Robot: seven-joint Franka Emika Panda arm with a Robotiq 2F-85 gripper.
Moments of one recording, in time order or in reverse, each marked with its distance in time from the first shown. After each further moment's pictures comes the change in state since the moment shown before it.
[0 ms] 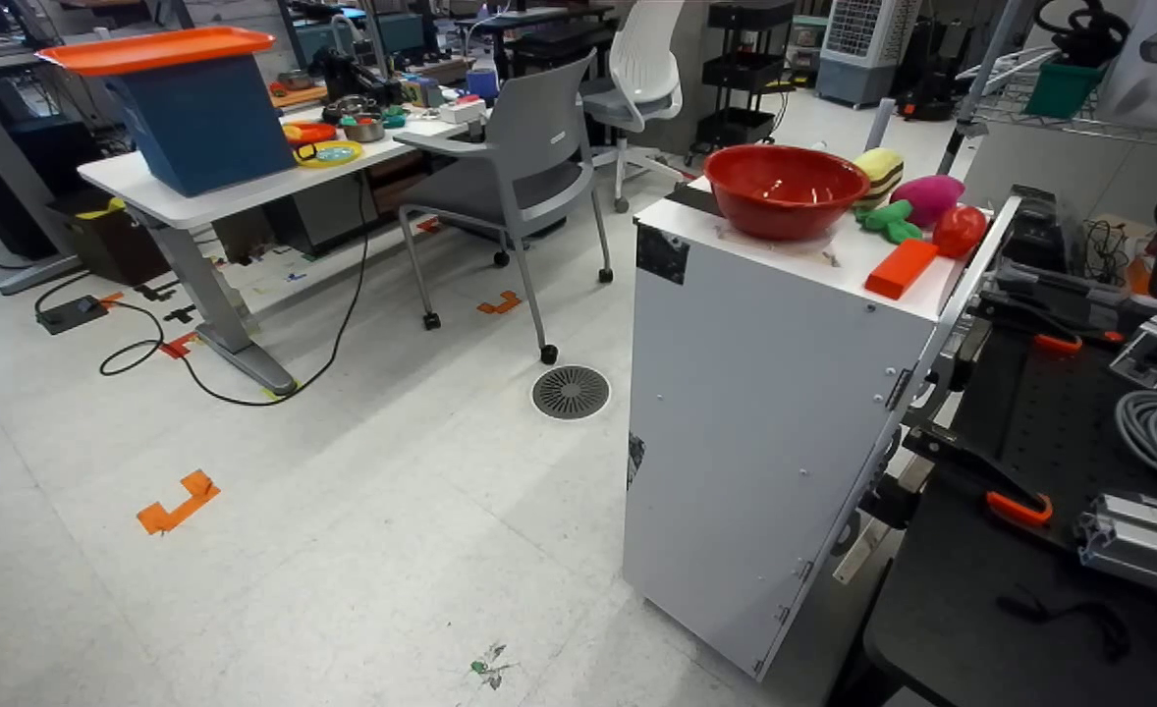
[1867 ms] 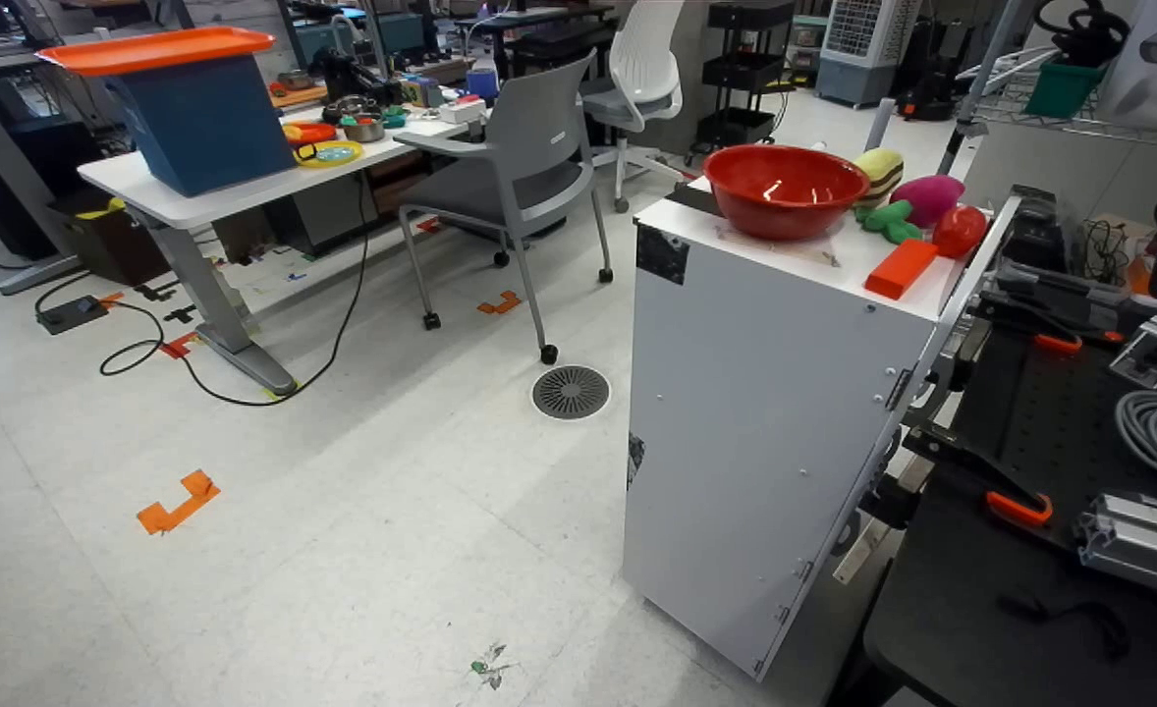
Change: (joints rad) arm -0.059 0.007 -0.252 -0.306 0.079 0.263 -0.508
